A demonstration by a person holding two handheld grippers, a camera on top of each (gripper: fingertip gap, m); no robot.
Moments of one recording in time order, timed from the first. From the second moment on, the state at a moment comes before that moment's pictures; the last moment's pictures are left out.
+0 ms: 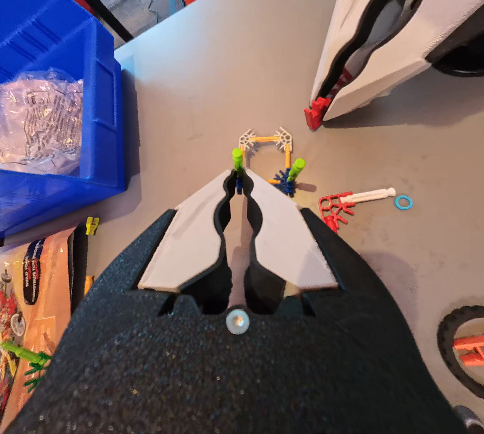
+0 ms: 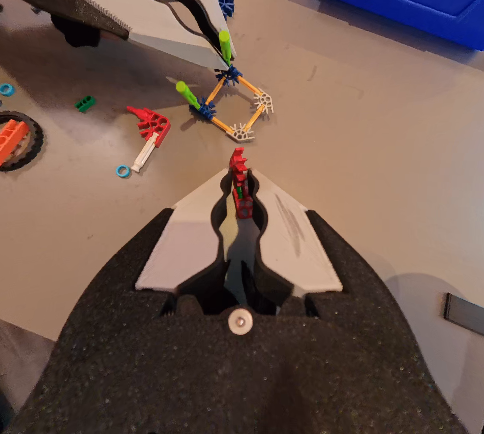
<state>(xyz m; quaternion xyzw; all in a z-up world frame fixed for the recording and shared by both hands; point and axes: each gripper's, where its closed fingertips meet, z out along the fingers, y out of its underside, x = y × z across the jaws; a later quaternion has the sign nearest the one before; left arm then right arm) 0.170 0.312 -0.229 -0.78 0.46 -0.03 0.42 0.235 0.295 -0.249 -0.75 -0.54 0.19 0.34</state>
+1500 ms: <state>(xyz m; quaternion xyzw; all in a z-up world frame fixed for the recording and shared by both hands) 0.195 0.310 -0.189 -0.77 0.44 -0.04 0.46 0.252 0.292 -0.248 -0.71 -0.59 0.12 0.36</state>
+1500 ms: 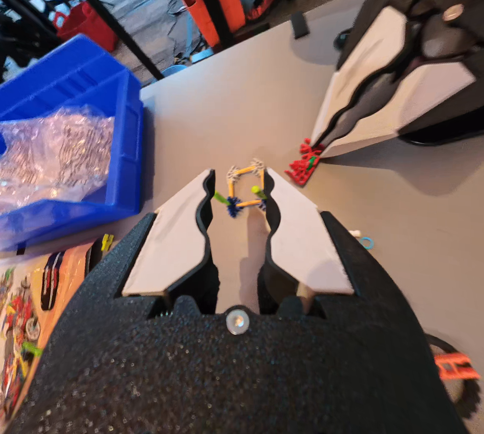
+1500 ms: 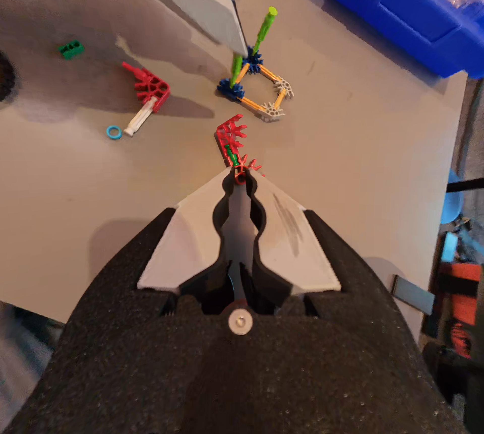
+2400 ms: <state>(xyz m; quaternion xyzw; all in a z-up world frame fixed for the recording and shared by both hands) 0.226 0.258 -0.244 -0.70 0.59 -0.02 0.40 0.243 0.277 -0.247 -0.69 -0.61 0.21 0.32</state>
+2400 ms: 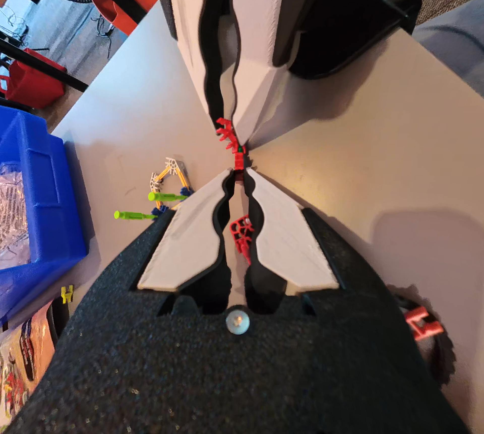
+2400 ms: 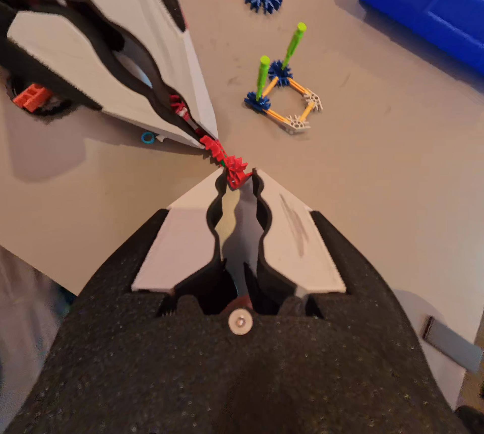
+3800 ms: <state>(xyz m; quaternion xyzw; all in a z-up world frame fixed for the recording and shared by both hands) 0.198 0.269 -0.248 -0.77 0.51 -0.15 0.35 0.222 0.272 -0.249 -0.68 -0.62 0.26 0.28</state>
